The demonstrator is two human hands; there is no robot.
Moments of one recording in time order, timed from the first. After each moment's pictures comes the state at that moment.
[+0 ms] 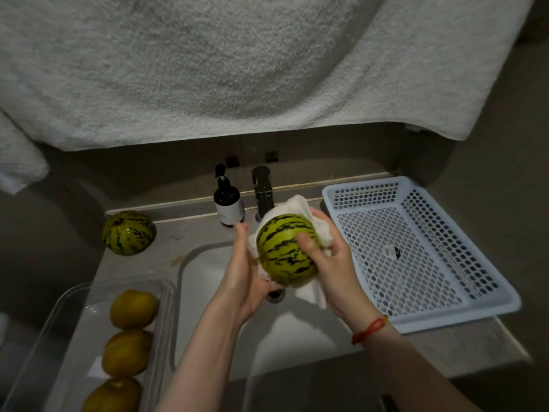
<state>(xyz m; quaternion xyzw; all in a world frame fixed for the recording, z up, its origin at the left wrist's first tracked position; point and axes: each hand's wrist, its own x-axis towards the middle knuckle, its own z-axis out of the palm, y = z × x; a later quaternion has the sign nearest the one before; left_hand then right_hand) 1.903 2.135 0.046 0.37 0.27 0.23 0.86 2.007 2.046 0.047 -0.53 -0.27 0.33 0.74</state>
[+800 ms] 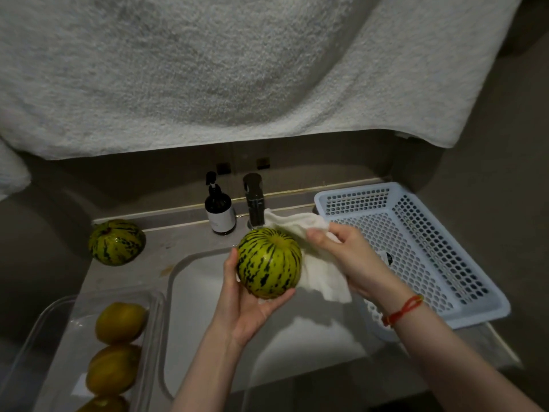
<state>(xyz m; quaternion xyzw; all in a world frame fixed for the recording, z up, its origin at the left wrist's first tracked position) 1.904 2.128 0.027 0.14 0.30 0.18 0.93 2.053 2.034 0.073 -0.58 -0.29 0.40 0.64</state>
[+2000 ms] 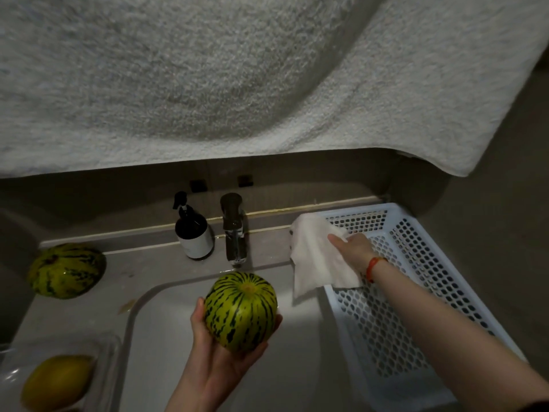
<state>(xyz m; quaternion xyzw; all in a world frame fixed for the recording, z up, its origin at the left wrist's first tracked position) 1.922 2.146 -0.022 0.17 0.35 0.21 0.90 2.239 2.103 -0.043 -0.88 -0.16 0.28 0.35</state>
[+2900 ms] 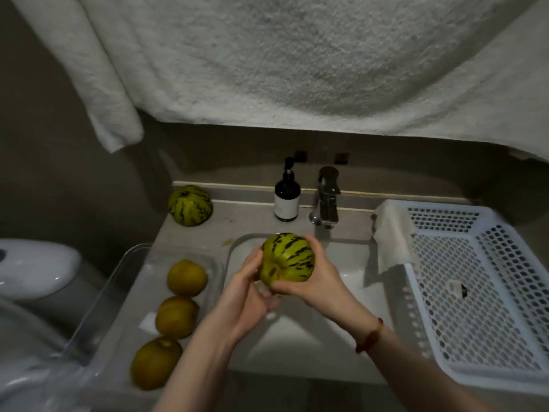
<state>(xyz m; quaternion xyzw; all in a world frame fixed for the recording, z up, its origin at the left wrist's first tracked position) 1.829 2.161 0.017 0.25 0.36 0.27 0.86 1.961 2.103 0.024 -0.69 -0.43 0.39 0.44</state>
